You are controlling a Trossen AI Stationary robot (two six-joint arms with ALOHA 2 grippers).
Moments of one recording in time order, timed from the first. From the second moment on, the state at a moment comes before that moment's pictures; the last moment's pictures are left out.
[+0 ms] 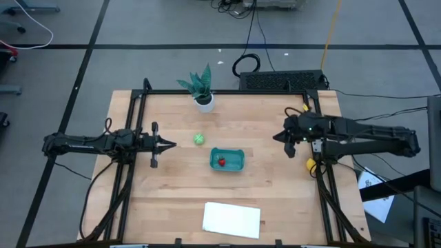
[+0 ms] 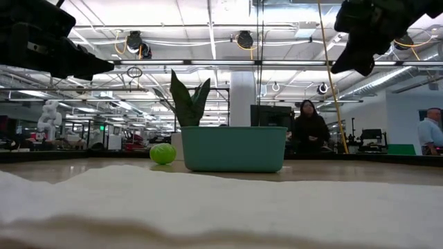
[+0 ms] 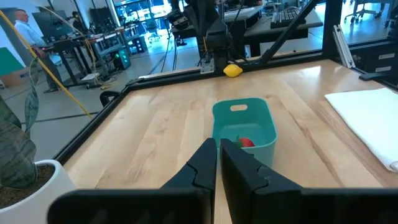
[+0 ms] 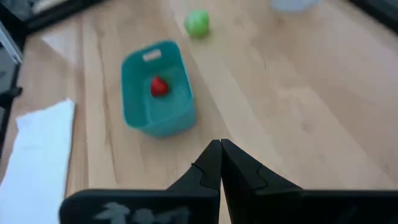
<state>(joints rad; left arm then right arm) -0.01 0.24 0.09 0.04 -0.05 0.18 -0.16 0.73 0.65 -0.61 -0.03 0.31</state>
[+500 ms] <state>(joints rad) -0.01 0.24 0.09 0.03 -0.05 0.18 -0.16 0.87 0.75 -0.84 -0.14 0.33</state>
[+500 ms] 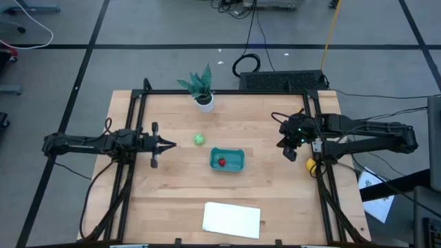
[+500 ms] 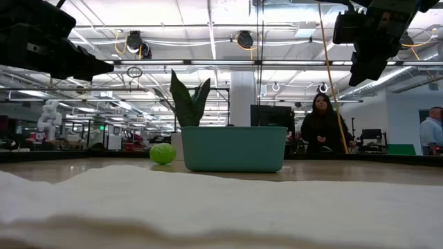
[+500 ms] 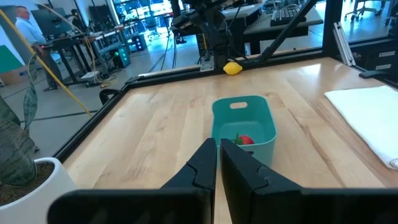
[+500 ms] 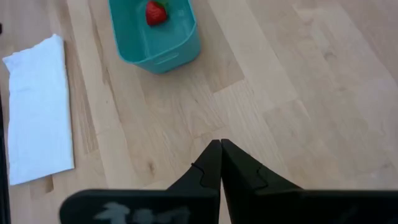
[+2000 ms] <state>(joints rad) -0.01 0.24 0.09 0.00 -0.05 0.18 -0.16 1.21 0.79 -1.37 -0.16 0.47</state>
